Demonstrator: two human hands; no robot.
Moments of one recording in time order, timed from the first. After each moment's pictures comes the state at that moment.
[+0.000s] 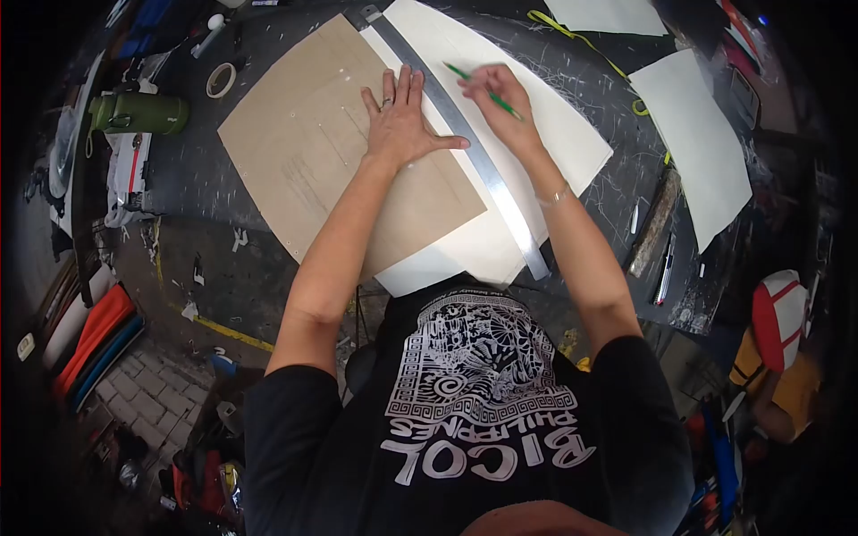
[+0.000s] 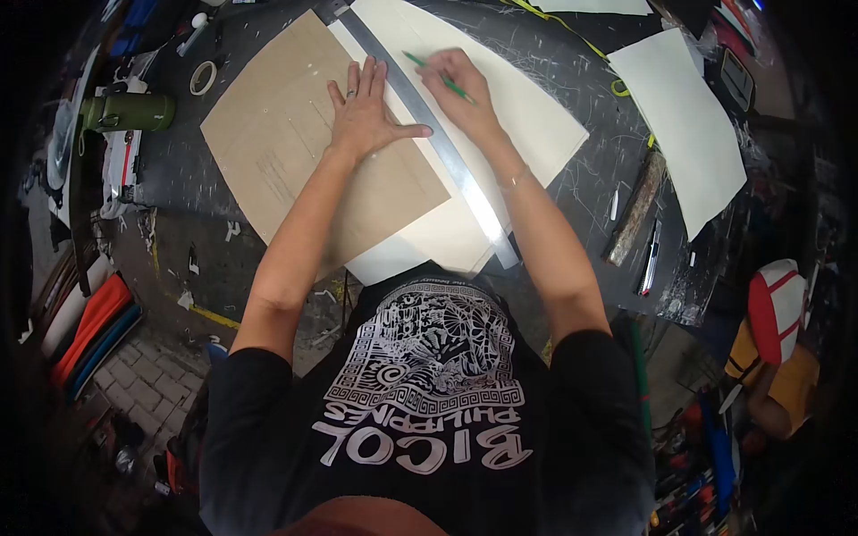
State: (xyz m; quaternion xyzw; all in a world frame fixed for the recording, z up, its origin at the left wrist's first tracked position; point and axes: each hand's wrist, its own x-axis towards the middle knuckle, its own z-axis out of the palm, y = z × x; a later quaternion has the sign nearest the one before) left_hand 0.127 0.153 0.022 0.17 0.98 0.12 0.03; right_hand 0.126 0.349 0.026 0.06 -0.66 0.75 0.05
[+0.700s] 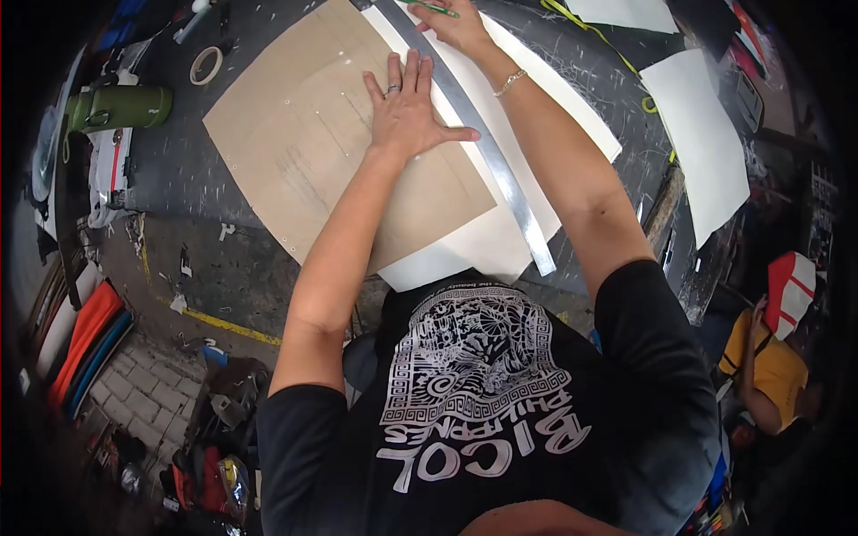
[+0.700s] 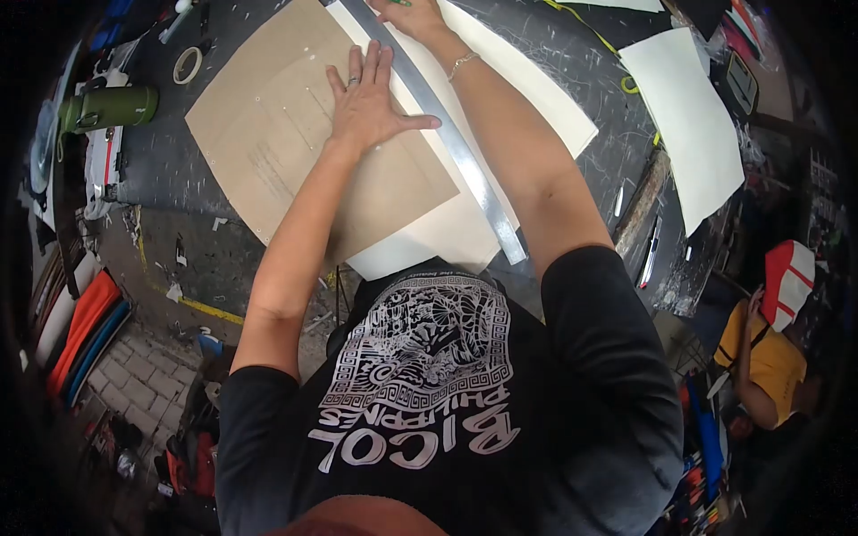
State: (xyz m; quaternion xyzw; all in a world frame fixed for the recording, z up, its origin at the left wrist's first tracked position) left_hand 0.126 0.152 0.023 0.18 0.97 0.14 0.03; right_hand -0.052 0.288 -0.048 0.07 -0.66 0.75 -0.05
